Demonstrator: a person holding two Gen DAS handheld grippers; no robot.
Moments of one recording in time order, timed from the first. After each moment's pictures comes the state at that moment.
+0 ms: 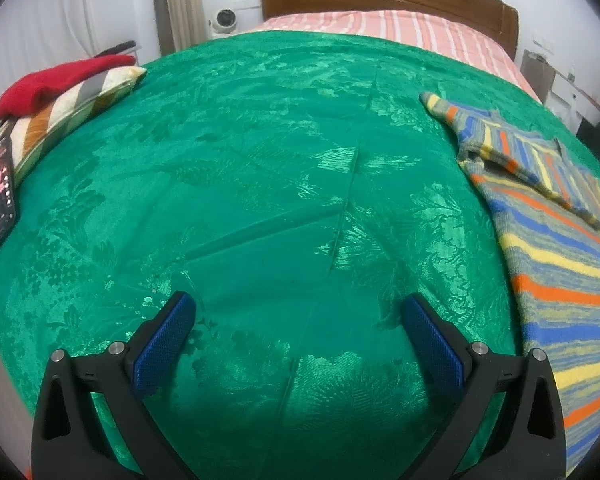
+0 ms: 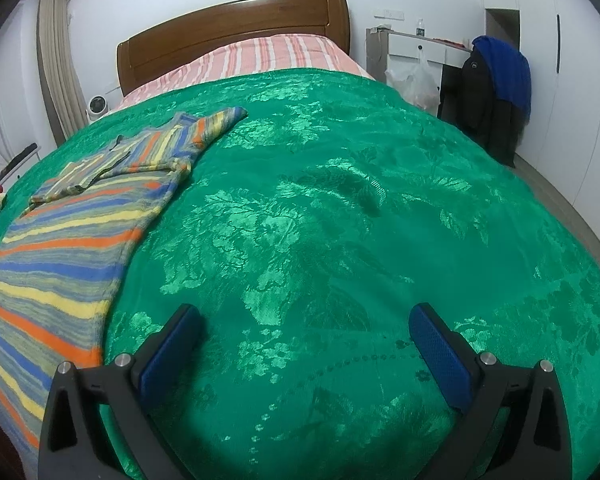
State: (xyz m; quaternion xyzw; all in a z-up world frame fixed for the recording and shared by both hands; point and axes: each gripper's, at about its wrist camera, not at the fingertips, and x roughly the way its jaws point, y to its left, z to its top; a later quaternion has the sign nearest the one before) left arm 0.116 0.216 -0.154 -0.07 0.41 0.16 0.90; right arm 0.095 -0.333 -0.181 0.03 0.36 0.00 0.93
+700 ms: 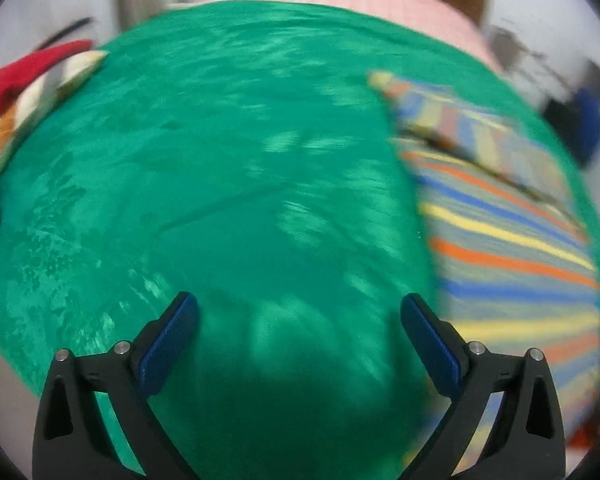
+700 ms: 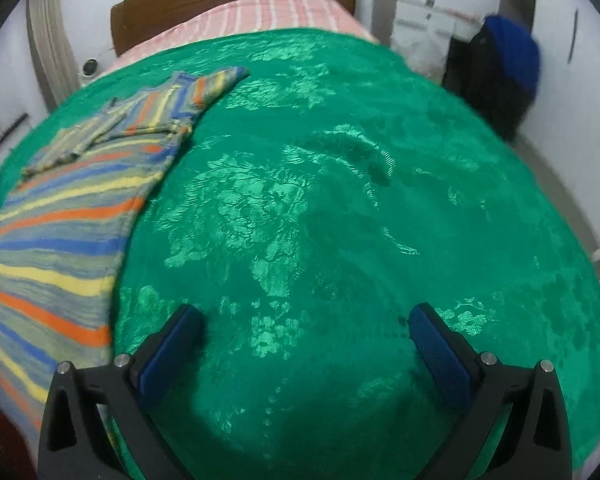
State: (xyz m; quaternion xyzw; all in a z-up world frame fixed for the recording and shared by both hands) left arm 0.093 0.200 -0.113 -0.09 0.48 0.03 0.87; right arm 0.103 -0.330 -0.172 0.02 0.45 0.01 0.89
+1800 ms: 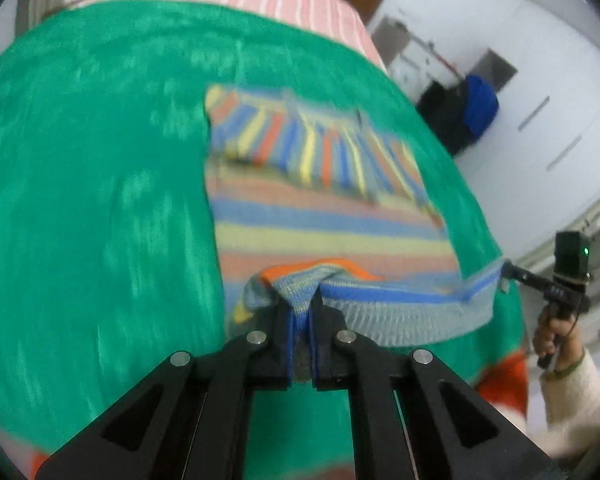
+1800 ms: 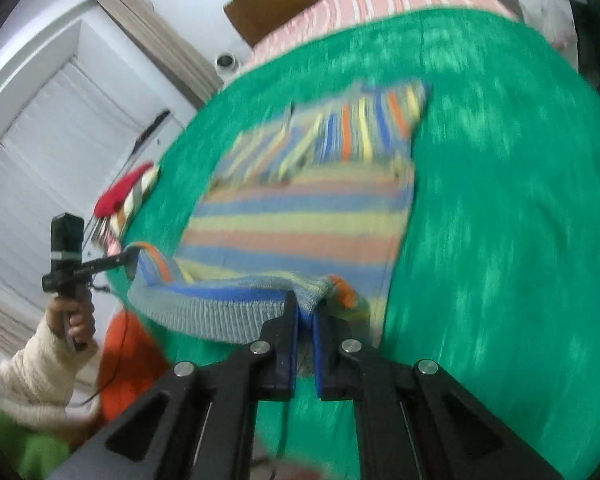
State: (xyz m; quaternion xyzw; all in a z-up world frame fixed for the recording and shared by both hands) left arm 0.133 0.162 -0.048 -0.16 0.46 -0.15 0.86; right arm 0.128 -0.279 -0.084 0.13 0.46 0.28 0.83
